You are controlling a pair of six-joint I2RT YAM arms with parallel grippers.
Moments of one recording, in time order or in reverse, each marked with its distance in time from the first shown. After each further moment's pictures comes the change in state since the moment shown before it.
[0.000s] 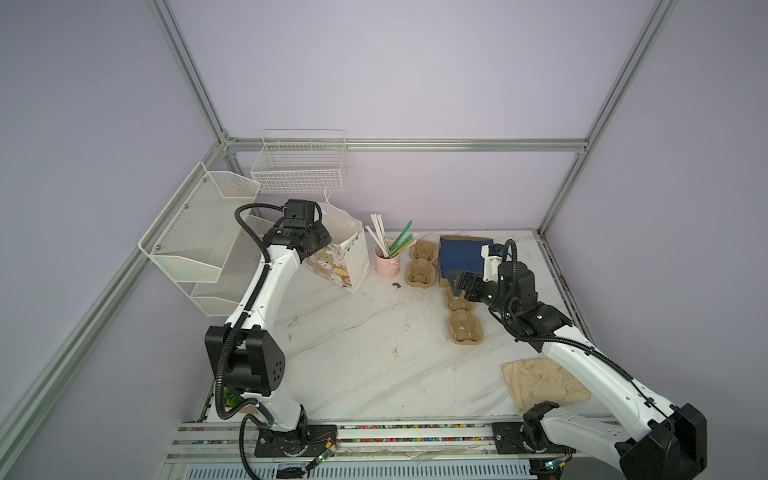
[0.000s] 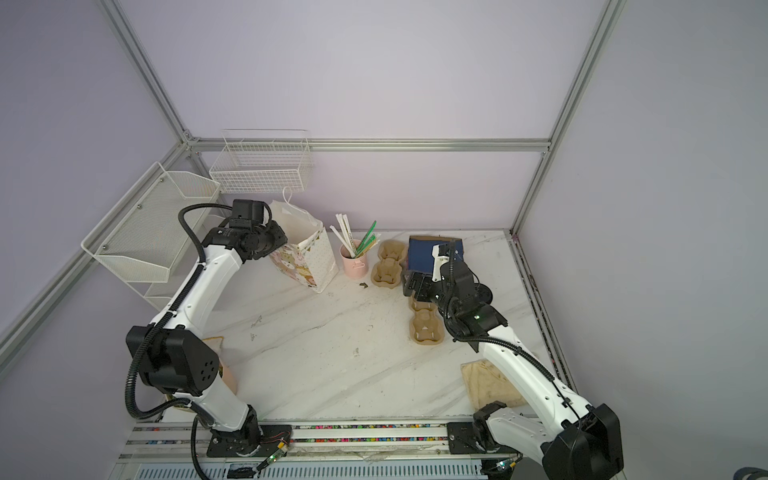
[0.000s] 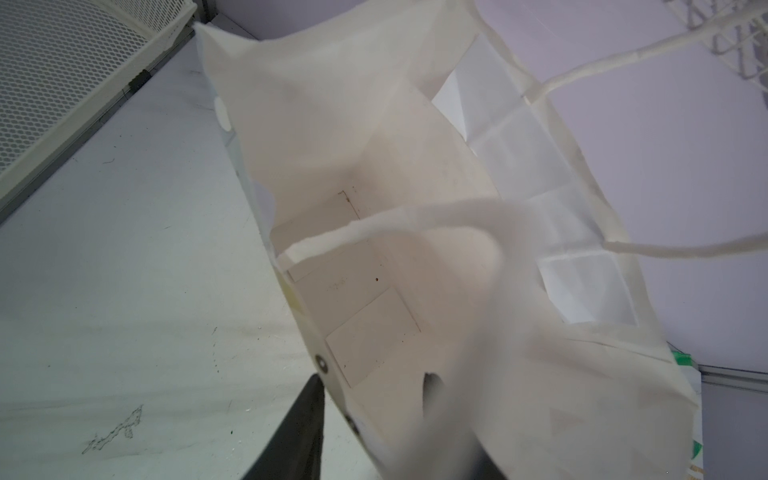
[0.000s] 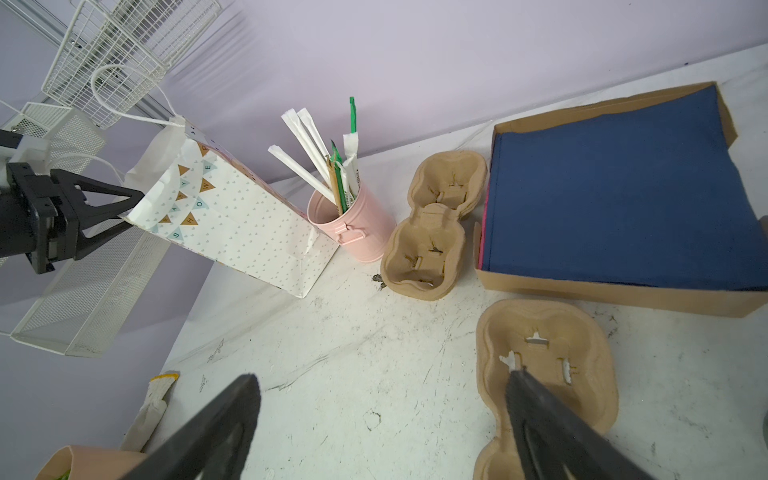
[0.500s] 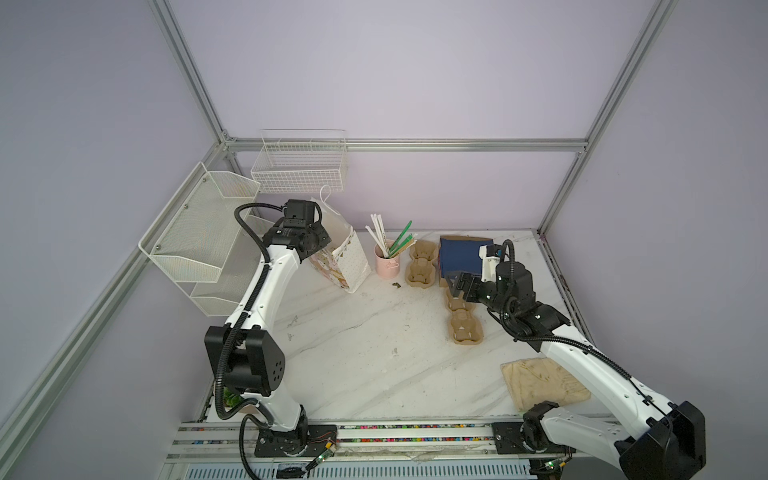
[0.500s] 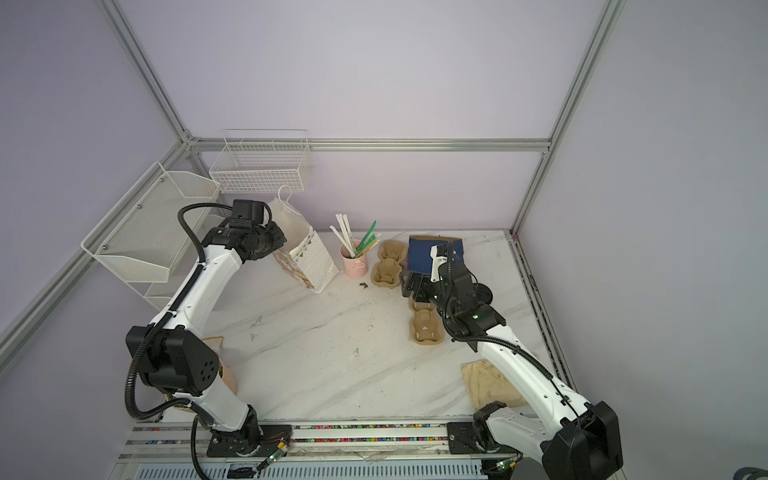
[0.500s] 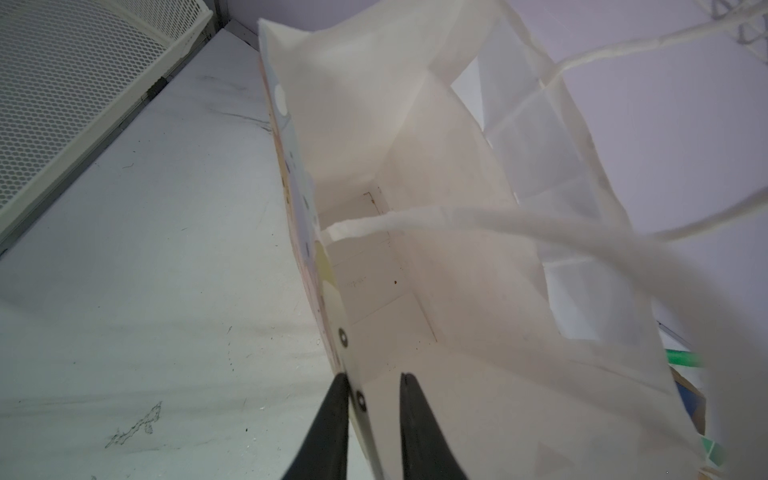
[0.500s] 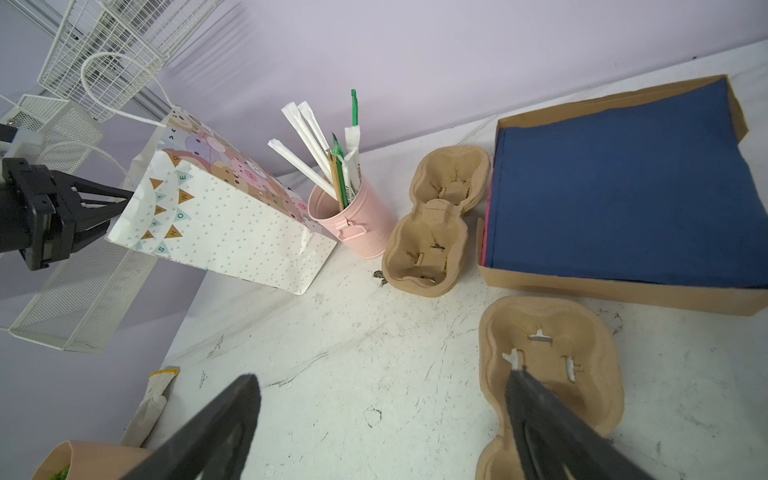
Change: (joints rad) left arm 0.000 0.000 0.002 -0.016 -0.025 0.024; right arm 0.008 0.009 0.000 0.000 0.001 0.000
